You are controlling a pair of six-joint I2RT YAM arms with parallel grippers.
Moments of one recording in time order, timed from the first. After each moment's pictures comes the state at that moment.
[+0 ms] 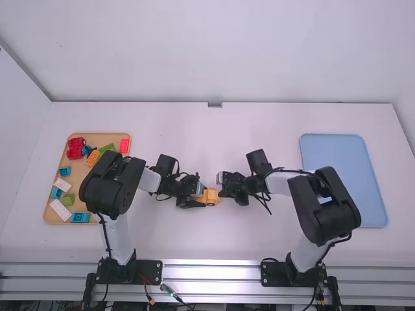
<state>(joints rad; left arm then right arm) -0.23 1.99 0.70 0.09 1.00 1.19 0.35 1.81 0.73 -0.16 -0.87 -1.06</state>
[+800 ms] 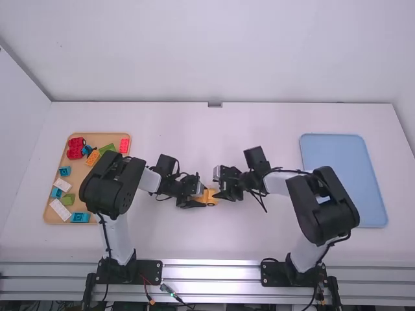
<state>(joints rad) -0.23 1.99 0.70 0.09 1.00 1.19 0.39 1.81 0.73 0.02 -0.90 -0.93</state>
